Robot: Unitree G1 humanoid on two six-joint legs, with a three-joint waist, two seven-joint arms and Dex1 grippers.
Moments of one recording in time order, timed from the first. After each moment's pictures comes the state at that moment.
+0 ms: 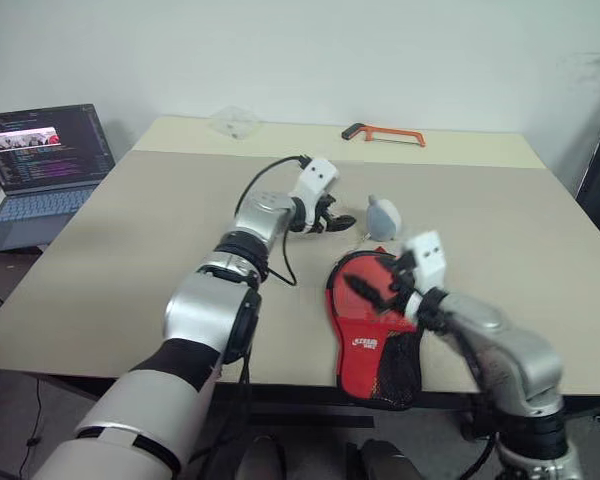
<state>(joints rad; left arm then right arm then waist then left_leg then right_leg) -1.35 0.21 -0.03 1.29 0.10 0.09 -0.89 -0.39 -0.28 -0.05 -0.55 0.50 1.04 0.35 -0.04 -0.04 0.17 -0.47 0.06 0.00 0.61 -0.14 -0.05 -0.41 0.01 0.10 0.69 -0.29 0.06</state>
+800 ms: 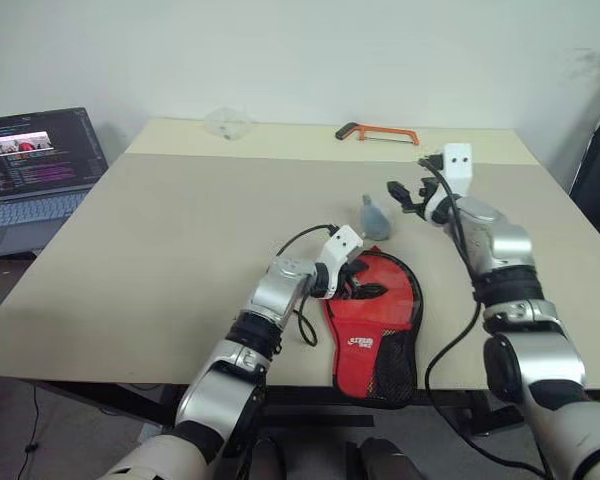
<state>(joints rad) -0.81 0.04 -0.20 0.53 0.02 0.47 -0.85 -1.08 -0.27 -0.14 0.78 0.25 0.41 0.32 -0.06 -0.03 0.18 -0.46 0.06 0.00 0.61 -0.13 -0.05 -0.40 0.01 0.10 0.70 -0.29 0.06</state>
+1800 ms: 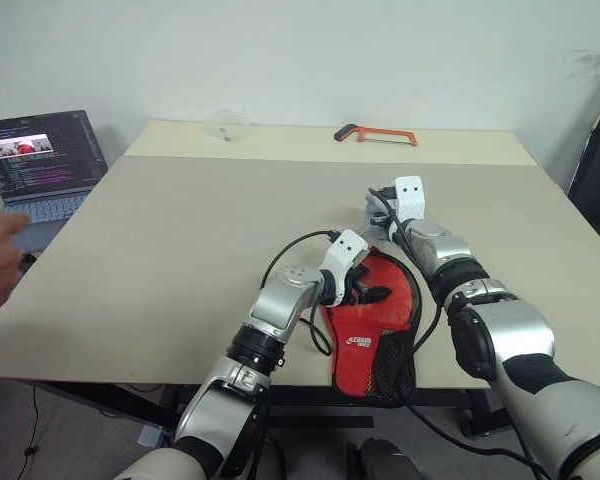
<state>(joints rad) -0.75 0.05 -0.23 0.35 -0.05 0.65 -0.73 -1.21 -0.19 -0.11 1.27 0.06 0.18 0.15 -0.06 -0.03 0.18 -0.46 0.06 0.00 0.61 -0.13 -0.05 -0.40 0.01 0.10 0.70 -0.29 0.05</state>
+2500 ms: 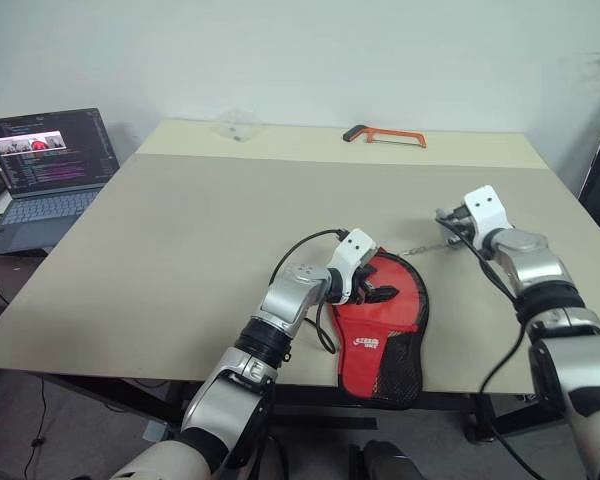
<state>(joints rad) -0.81 0.01 -0.26 0.48 -0.06 0.58 -0.76 -0.76 -0.66 0.06 0.64 -0.07 0.33 0.57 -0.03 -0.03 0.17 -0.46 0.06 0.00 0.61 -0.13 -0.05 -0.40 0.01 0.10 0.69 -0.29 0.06</state>
